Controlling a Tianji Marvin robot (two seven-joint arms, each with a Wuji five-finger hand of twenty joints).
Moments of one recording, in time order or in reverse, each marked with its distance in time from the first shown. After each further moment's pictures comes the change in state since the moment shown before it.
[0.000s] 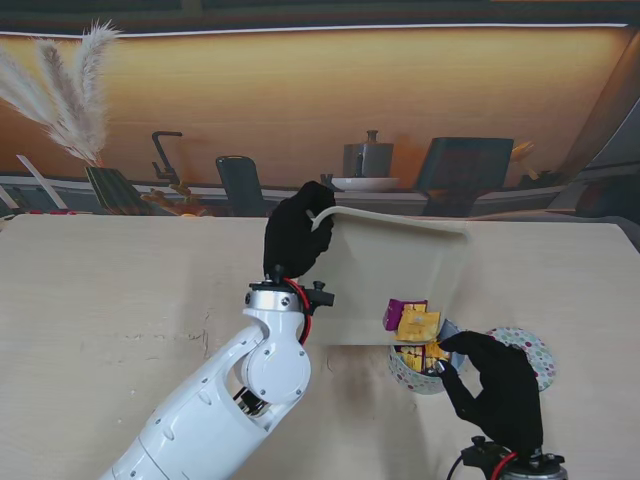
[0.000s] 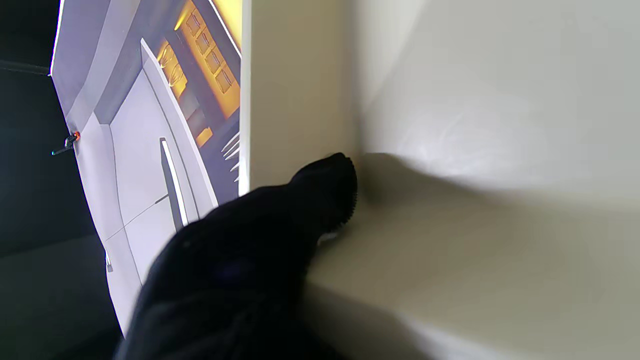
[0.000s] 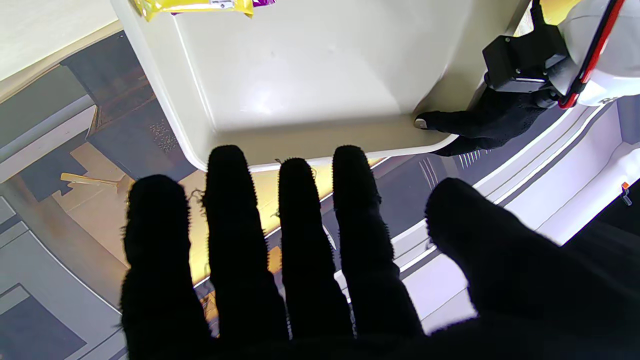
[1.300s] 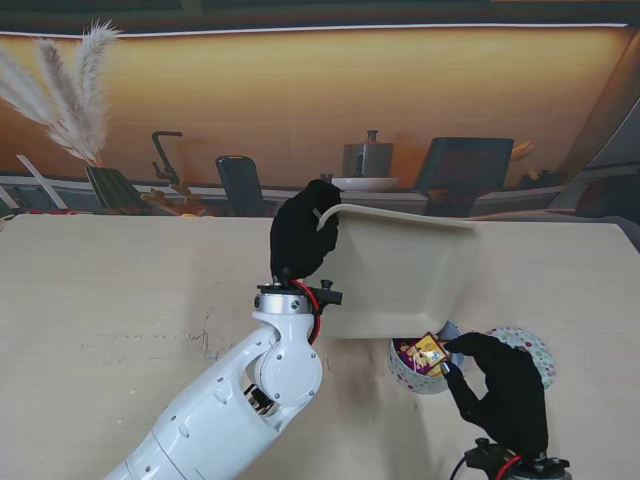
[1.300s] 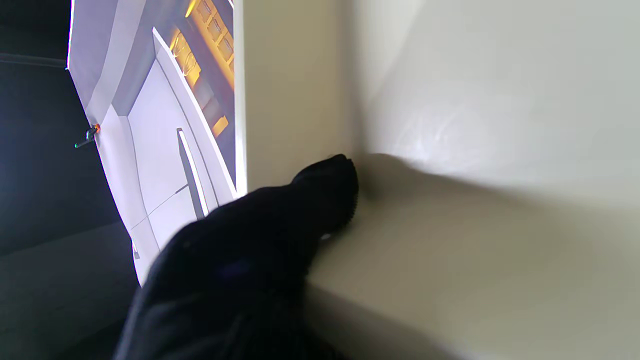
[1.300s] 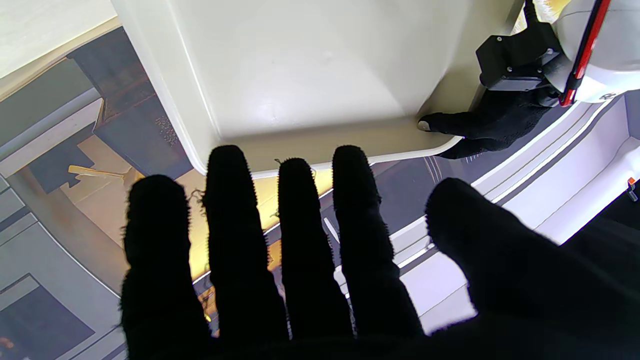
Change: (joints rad) left arm -0.031 -0.026 0.040 0.056 0.051 -0.026 0.103; right arm -0.012 -0.004 0.008 -0.001 0.002 -0.001 -0.020; left_hand 0.000 -0.001 0.010 0.000 -0.002 -0.001 0.004 -0.009 0.000 -0.001 0.016 0.000 0.011 -0.010 0.001 -0.003 0.010 0.000 0.010 -0.002; right_hand 0.000 0.000 0.000 0.000 0.000 0.000 0.000 0.000 0.000 0.003 0.000 0.000 0.000 0.000 0.000 0.000 0.000 0.000 0.000 0.000
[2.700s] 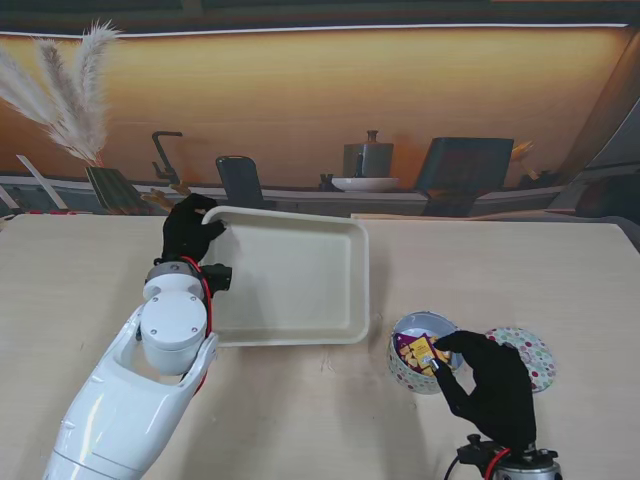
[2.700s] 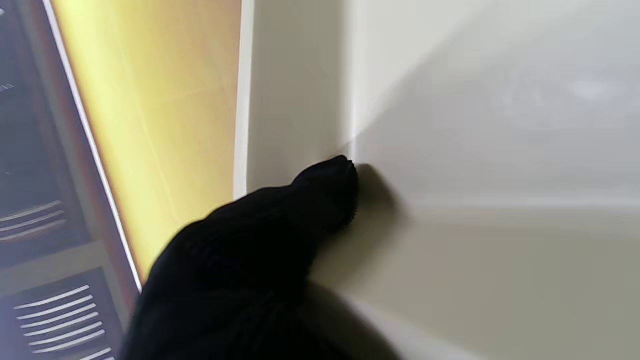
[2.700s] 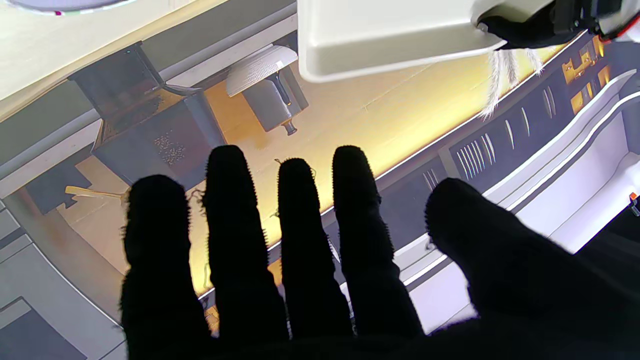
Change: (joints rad) left arm 0.157 0.072 -0.461 -0.188 -0.502 0.335 -0.361; right arm 0.029 0.005 -0.021 0.009 0.007 0.020 0.058; left_hand 0.000 0.000 0.002 0.004 0.004 -0.008 0.017 -0.007 -0.011 -0.001 0.000 -0.009 -0.014 0.032 0.033 0.029 -0.054 0.002 -0.002 0.001; right_hand 0.000 0.000 0.000 0.000 0.000 0.000 0.000 0.000 0.000 0.000 0.000 0.000 0.000 0.000 0.000 0.000 0.000 0.000 0.000 0.000
